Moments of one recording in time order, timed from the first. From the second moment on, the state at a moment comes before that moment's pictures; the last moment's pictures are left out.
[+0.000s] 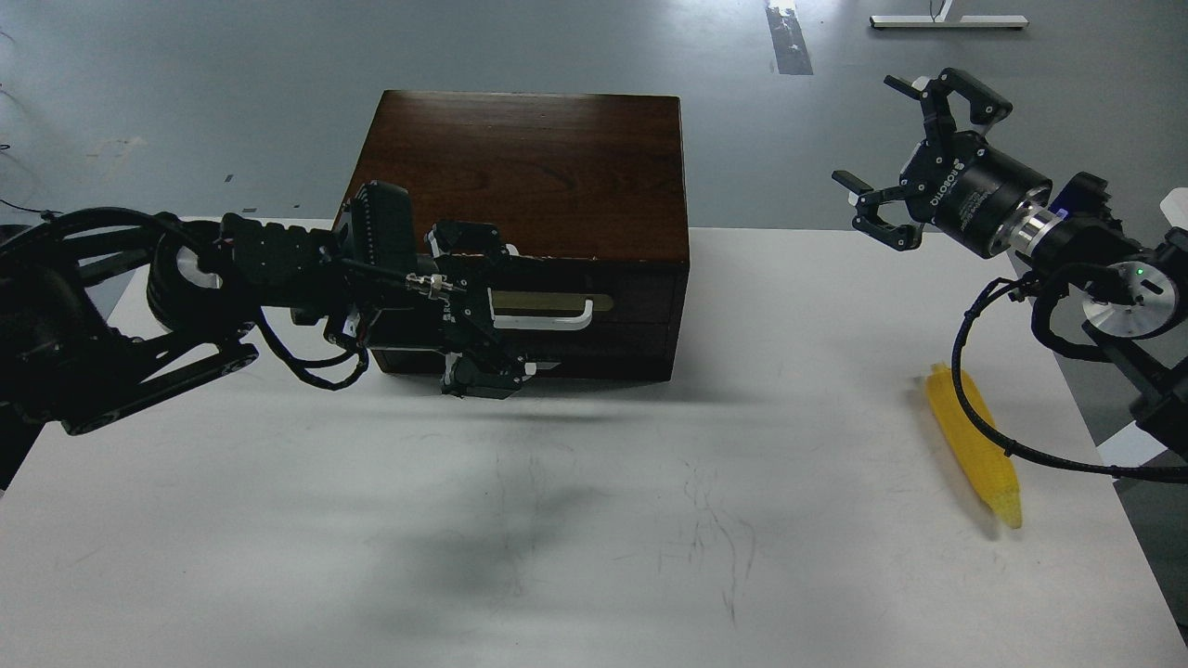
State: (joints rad) left arm -1.14 0.66 -0.13 -1.37 2.18 -0.01 -0.49; right arm 0.84 -0.56 0.64 0.87 0.04 0.49 -0.01
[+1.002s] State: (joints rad) left arm -1.08 0.66 -0.13 -1.37 2.18 -0.01 -0.49; right arm 0.84 -0.60 0.64 0.88 0.05 0.49 0.00
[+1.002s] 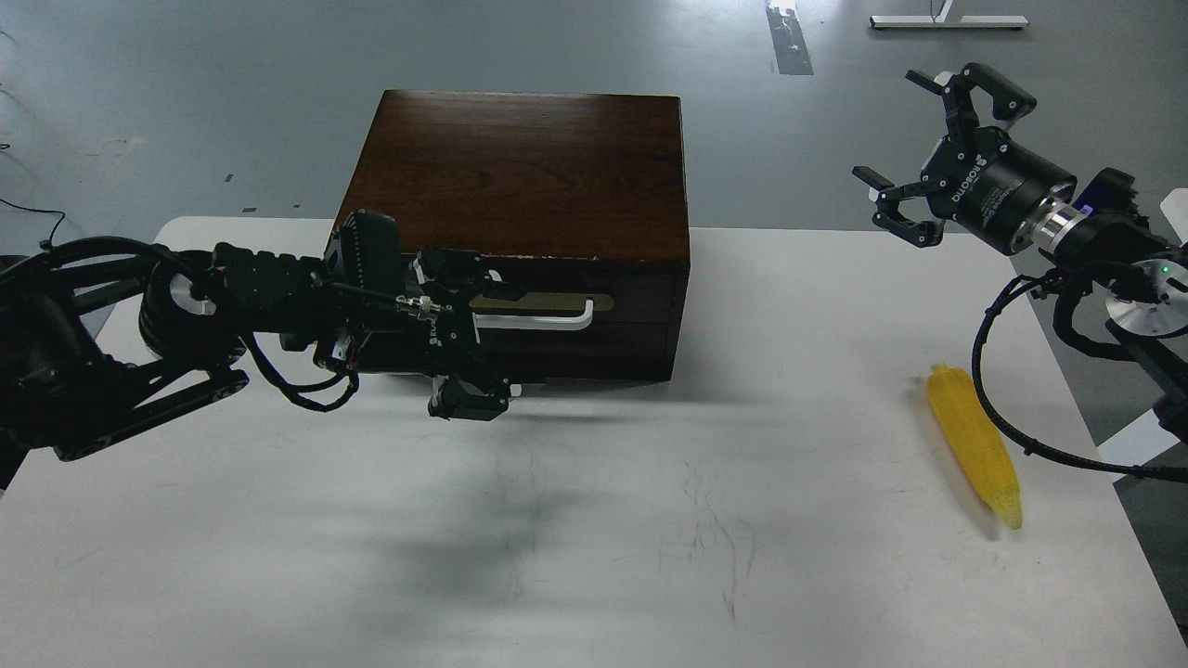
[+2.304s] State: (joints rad) left arm -1.03 0.64 -0.13 -1.30 2.18 -0.01 -0.49; right arm 0.83 -0.59 0.64 0.87 0.05 0.49 0.00
